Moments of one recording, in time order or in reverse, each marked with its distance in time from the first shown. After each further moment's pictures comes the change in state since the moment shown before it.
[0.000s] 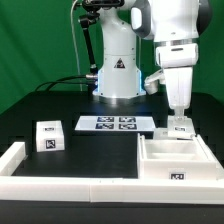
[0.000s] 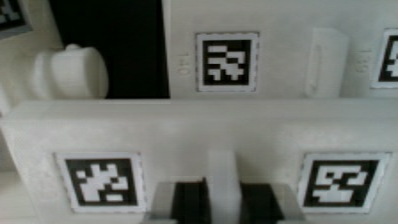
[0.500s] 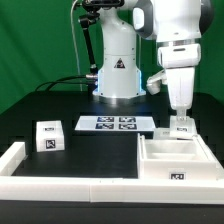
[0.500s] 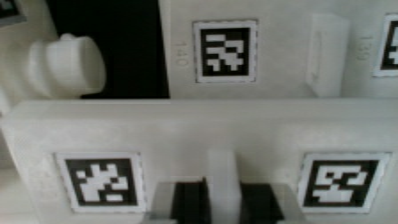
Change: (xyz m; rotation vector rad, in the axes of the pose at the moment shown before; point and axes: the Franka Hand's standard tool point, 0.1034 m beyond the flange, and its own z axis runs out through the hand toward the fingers) arm 0.000 0.005 -0.001 -0.001 -0.001 0.015
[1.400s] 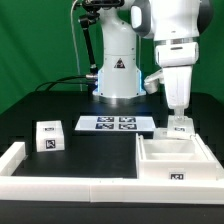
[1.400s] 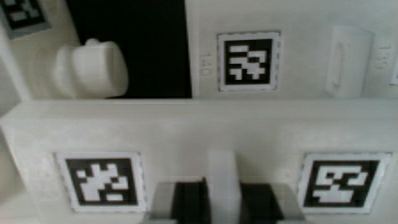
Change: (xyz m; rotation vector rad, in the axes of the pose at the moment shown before) arm -0.003 0.007 -0.002 -0.003 -0.001 0.002
